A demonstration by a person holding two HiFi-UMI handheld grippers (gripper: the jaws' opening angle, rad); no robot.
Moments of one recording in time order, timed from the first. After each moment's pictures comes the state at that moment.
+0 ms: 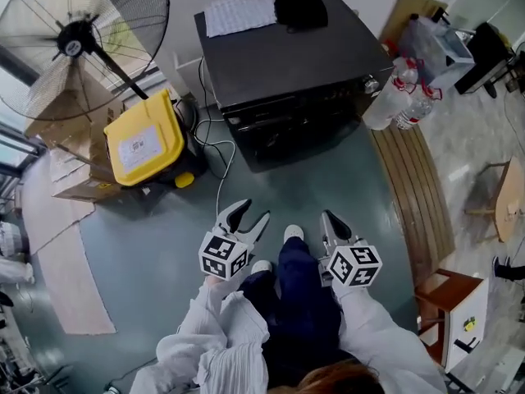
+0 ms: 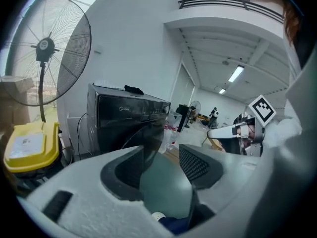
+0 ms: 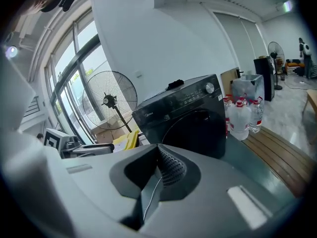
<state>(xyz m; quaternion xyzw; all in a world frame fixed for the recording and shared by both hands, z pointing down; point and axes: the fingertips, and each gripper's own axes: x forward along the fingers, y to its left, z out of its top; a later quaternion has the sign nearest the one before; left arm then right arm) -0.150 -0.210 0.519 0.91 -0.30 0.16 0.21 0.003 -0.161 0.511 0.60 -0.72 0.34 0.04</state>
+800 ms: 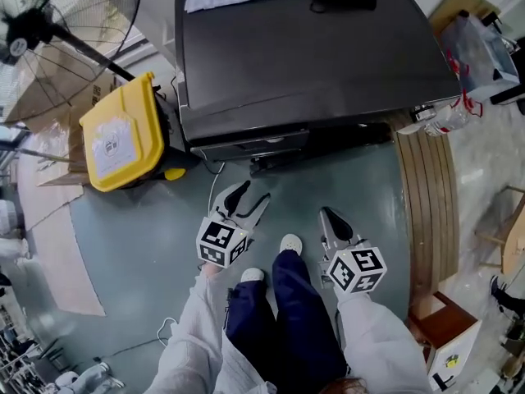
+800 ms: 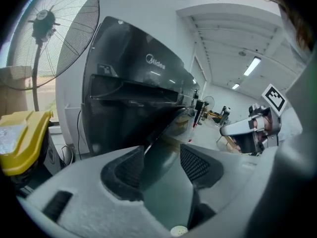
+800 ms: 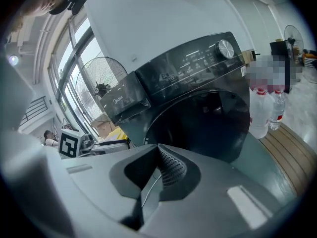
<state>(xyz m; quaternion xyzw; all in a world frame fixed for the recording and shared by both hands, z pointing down) -0.106 -0.400 0.677 0.89 -0.35 0.19 0.22 0.034 -0.340 0.648 0.54 -0.76 0.37 0.07</state>
